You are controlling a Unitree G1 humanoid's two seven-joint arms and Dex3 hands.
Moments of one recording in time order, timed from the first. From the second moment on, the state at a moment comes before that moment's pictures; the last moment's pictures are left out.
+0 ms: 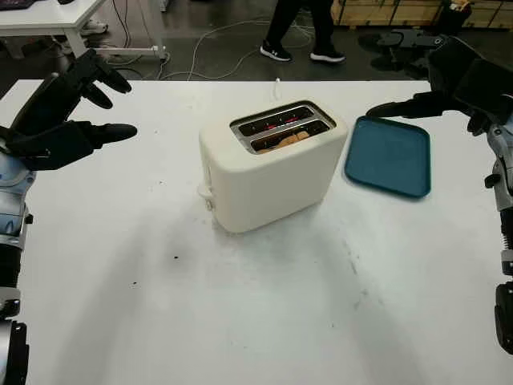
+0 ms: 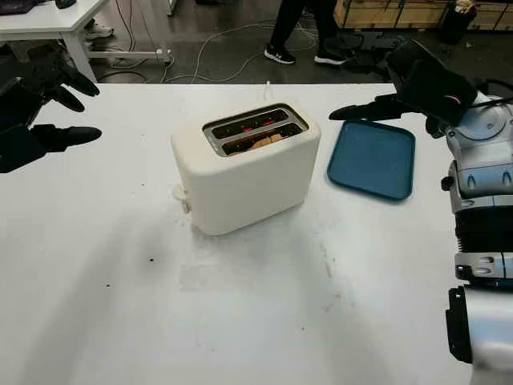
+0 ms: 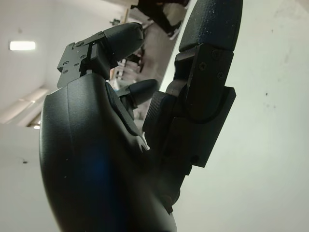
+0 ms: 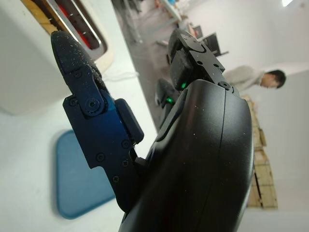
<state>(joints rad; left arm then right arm) -0.57 0.71 0.12 0.36 0.10 -0.28 -0.36 -0.78 -0.67 -0.03 0.35 -0.01 0.01 0.60</state>
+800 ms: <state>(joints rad) -0.56 0.69 0.14 0.38 0.06 -0.26 -0.37 -0.74 -0.63 -0.09 0.22 0.01 0.17 0.49</state>
